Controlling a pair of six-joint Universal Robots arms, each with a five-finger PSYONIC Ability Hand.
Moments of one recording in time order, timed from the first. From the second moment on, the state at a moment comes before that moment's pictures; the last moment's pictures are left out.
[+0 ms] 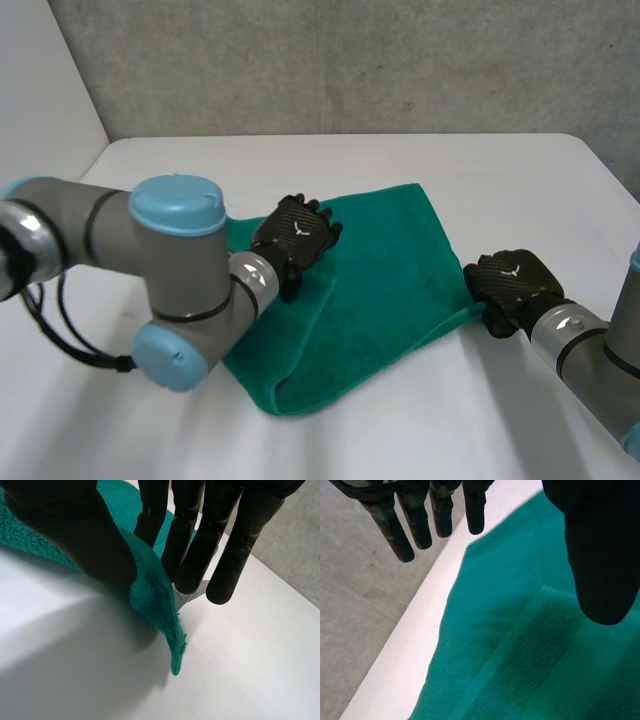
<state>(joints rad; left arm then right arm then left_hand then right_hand) 4.08 -2.25 -1.20 3.17 -1.46 3.81 1.80 -1.25 1.85 -0.20 1.35 2.67 0.26 0.24 0.25 0.24 0.06 0.99 1.18 1.18 1.19 1.00</state>
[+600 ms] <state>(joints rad) 4.12 -2.49 -0.98 3.05 -1.34 4.00 1.79 -1.25 1.87 -0.20 1.35 2.66 0.73 1.18 1.18 1.19 0.74 0.99 1.18 1.18 1.19 1.00</state>
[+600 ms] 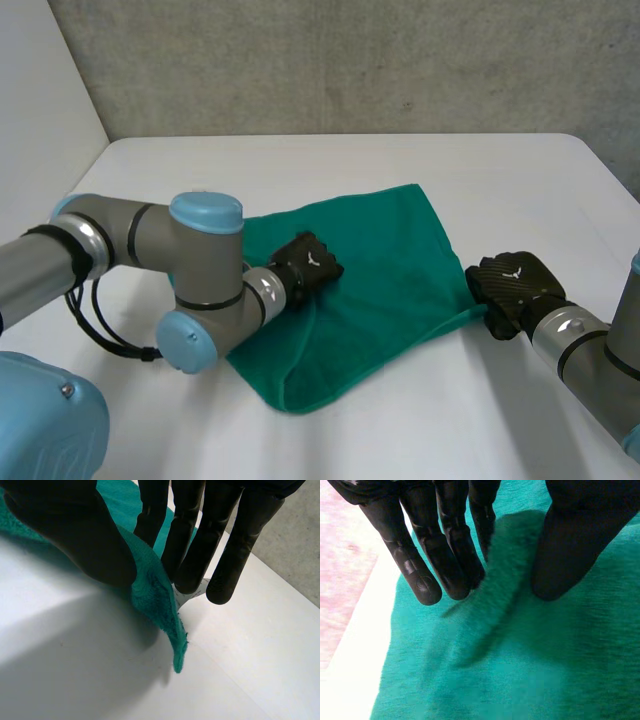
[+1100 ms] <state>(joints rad) 4.17 -2.37 -1.16 3.24 -1.43 4.00 1.79 -1.25 1.86 -0.20 1.36 2.66 1.15 1.20 1.19 1.19 0.98 0.99 1.18 1.18 1.19 1.00</state>
